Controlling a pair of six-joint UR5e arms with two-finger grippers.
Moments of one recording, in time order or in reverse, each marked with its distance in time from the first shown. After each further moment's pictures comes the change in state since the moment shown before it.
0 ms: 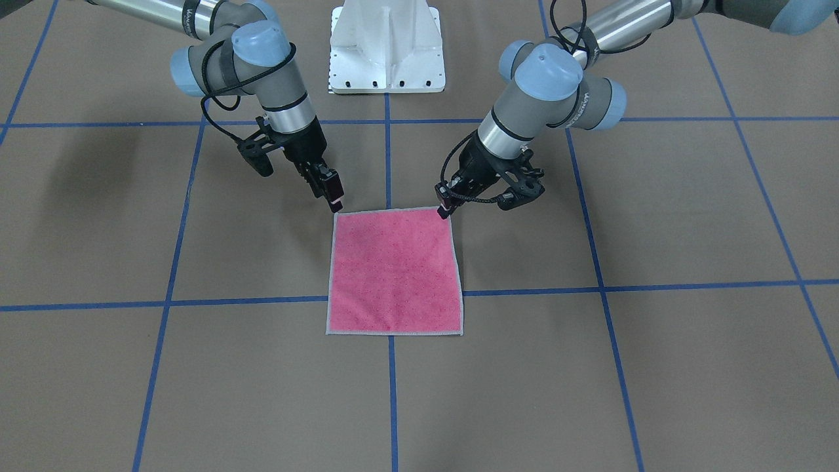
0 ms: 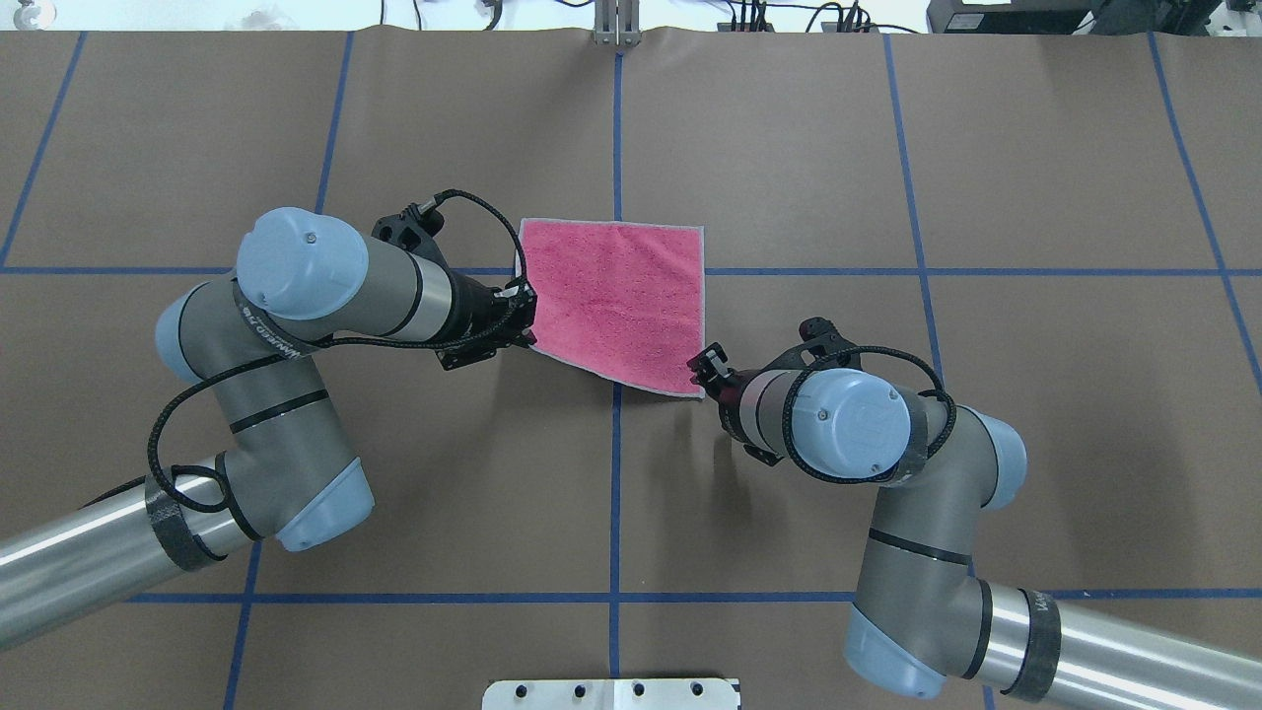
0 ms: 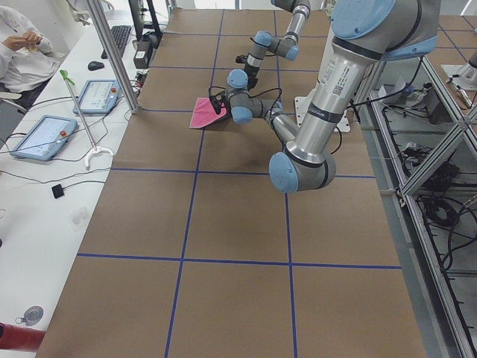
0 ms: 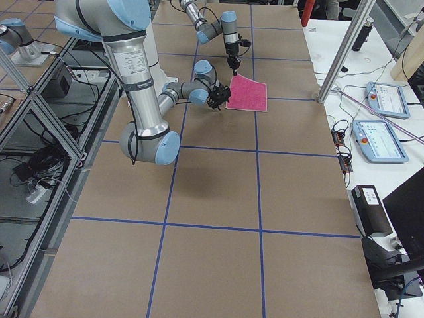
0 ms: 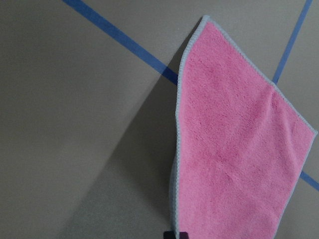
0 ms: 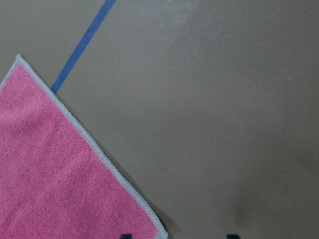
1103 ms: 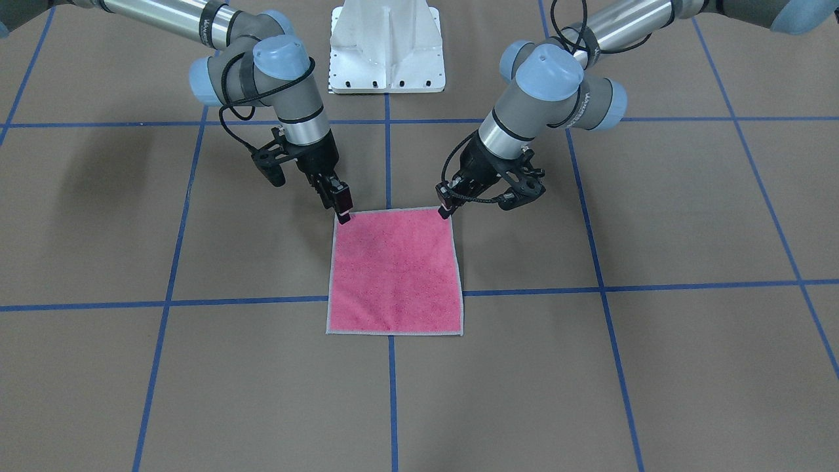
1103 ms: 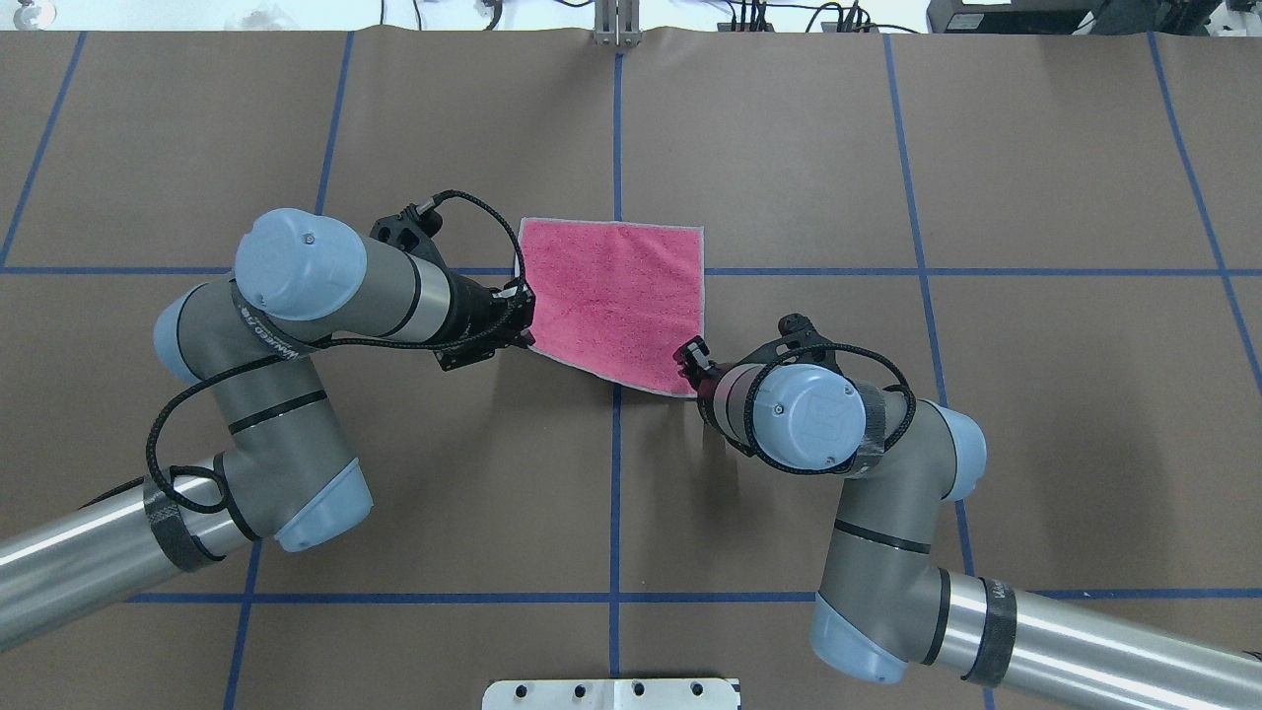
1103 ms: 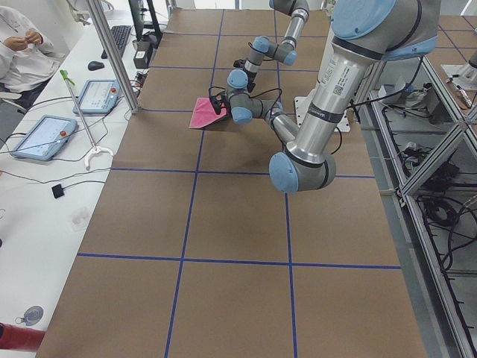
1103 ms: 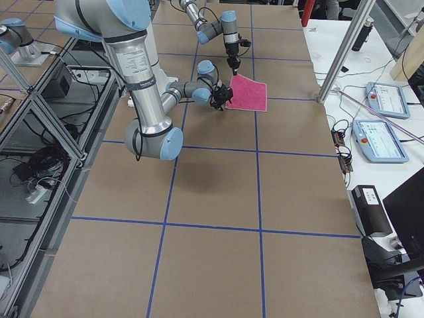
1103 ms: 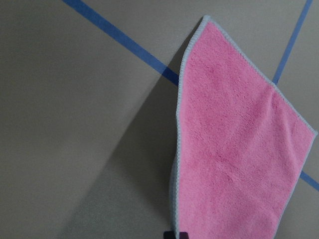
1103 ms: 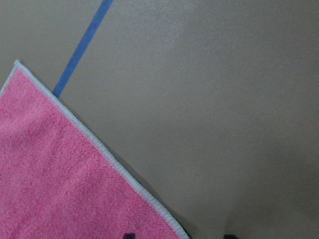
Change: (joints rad) left arm 0.000 0.004 -0.001 -0.002 0.000 0.000; right arm -0.001 0.058 -0.078 -0.014 -0.025 0.010
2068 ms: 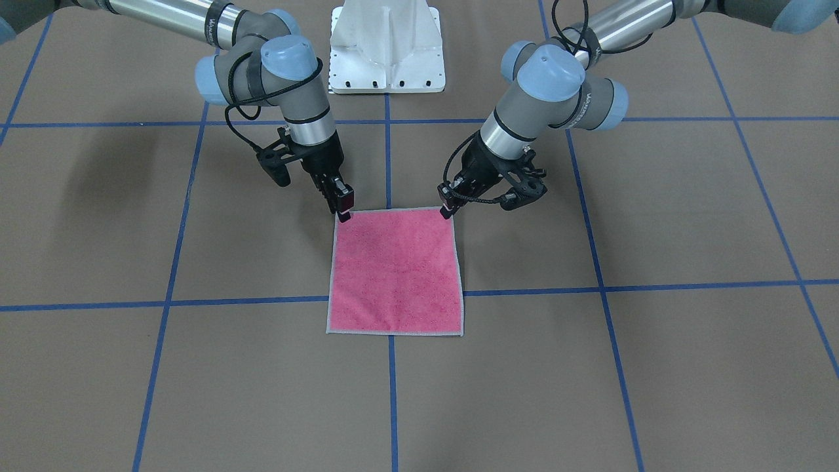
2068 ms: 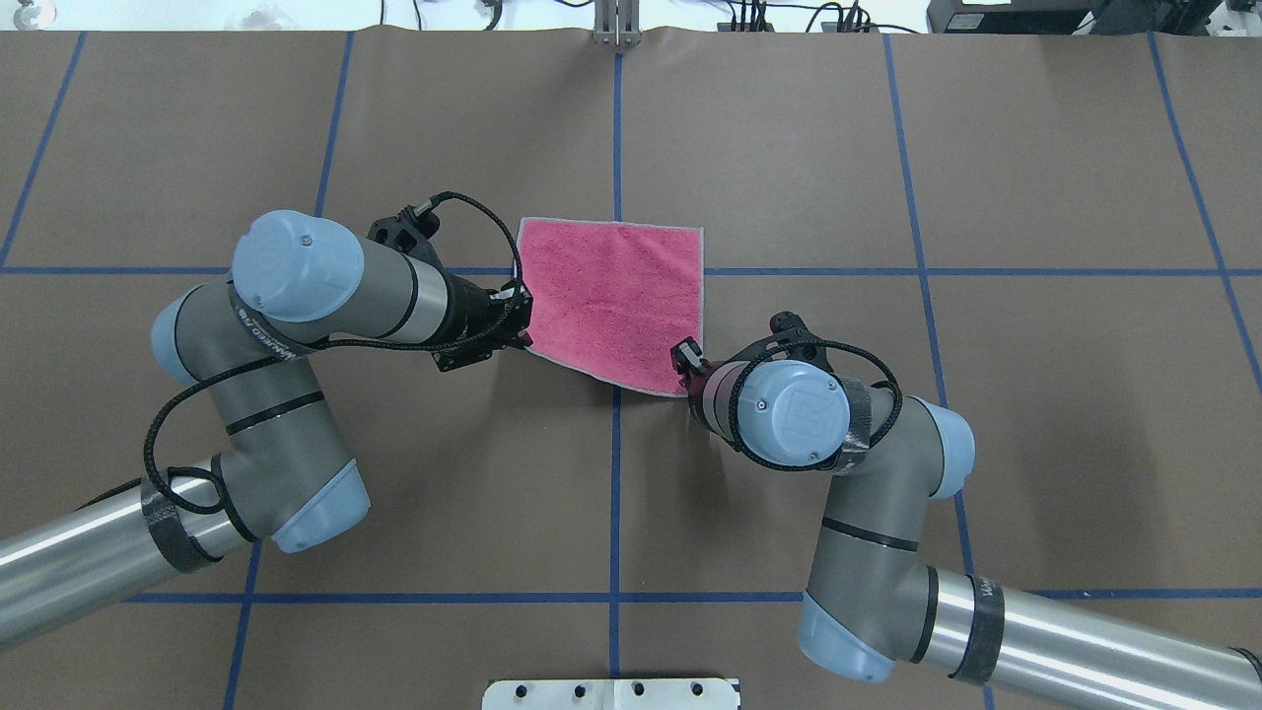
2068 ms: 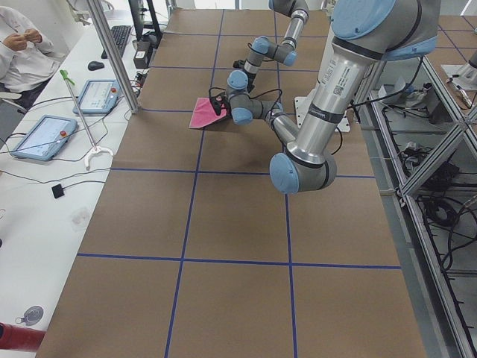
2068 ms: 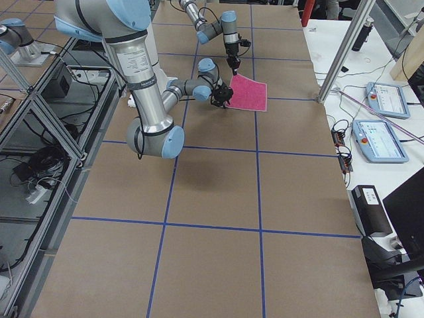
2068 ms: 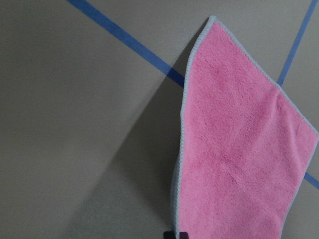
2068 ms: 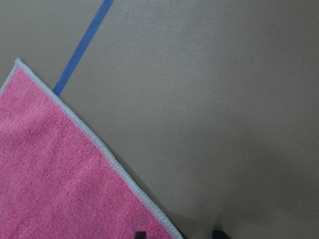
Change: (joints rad) left arm 0.000 0.004 -0.001 -0.001 0.000 0.000; right arm 0.000 0.025 -0.002 -0.041 0.001 0.005
